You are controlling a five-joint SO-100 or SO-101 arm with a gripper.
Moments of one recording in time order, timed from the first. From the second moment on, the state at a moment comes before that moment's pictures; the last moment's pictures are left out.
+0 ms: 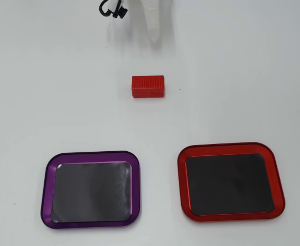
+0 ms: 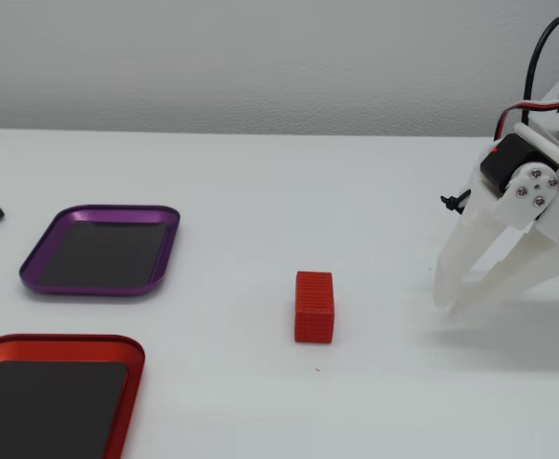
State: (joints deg) arm 0.6 191.6 176.0 66.1 -1.8
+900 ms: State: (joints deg) arm 1.1 191.4 159.2 65.7 -1.8
